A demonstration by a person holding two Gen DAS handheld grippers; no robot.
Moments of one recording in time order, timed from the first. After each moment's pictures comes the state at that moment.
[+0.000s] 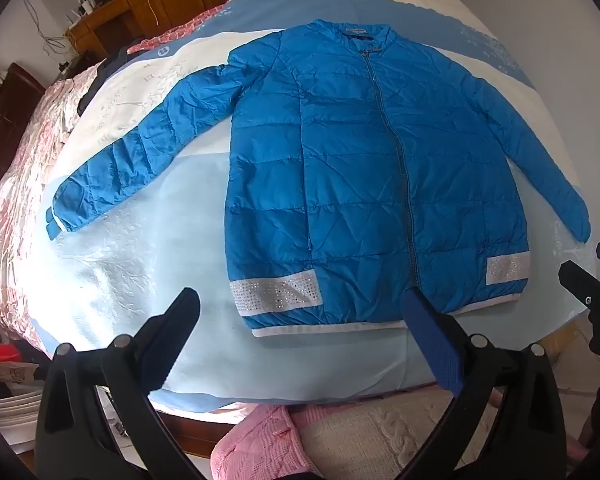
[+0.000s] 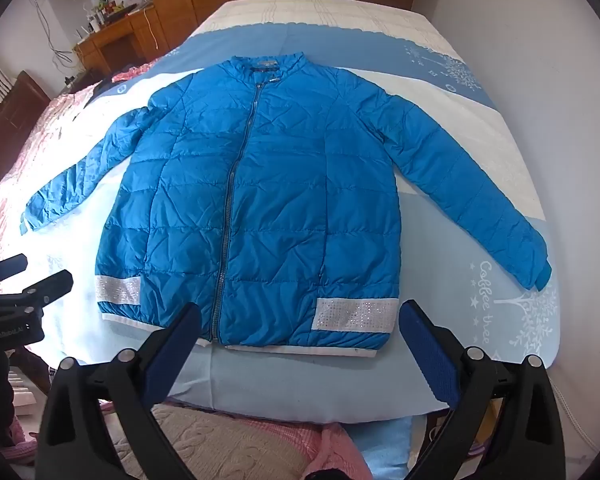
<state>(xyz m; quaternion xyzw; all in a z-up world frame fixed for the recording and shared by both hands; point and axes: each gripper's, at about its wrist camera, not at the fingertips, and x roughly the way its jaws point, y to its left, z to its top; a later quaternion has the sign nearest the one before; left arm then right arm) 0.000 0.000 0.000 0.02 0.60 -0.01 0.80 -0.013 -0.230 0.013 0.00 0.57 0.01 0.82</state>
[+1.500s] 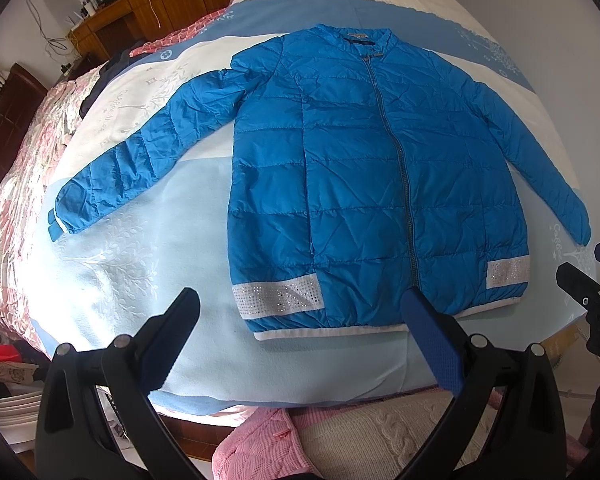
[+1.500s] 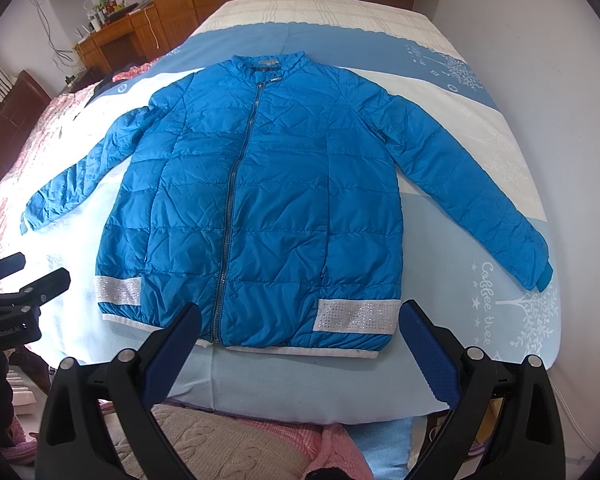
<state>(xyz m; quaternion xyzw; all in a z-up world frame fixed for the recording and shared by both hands) 0.003 -0.003 0.001 0.02 0.60 -0.01 0.80 -0.011 -0.229 0.013 0.00 0.57 0.01 0.82</state>
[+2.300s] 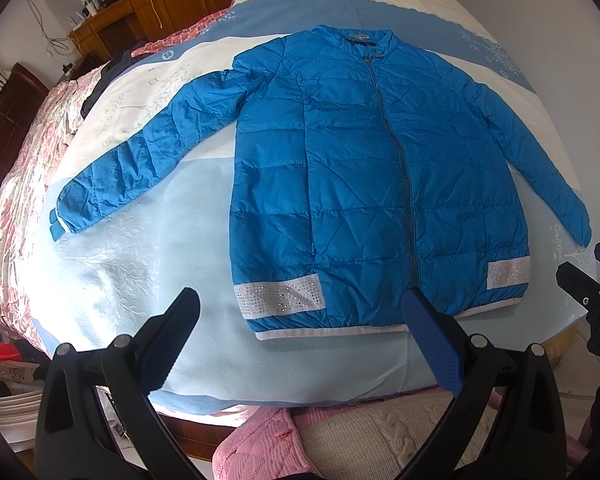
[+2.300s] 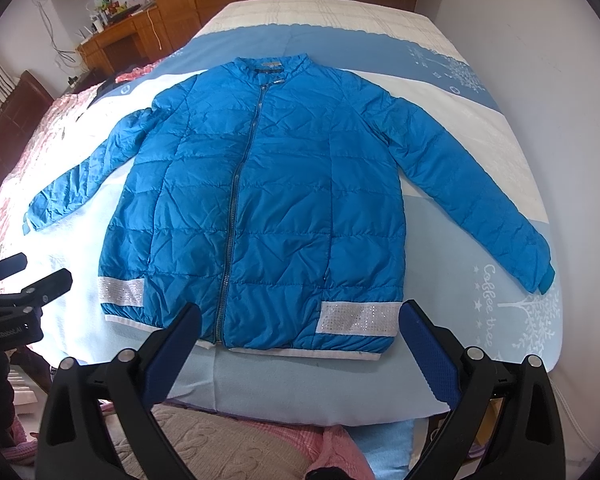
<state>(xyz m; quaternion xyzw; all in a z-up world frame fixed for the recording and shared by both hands) 0.005 0.003 0.008 0.02 0.60 0.00 0.80 -0.011 -0.228 0.014 0.00 0.57 0.01 0.82</state>
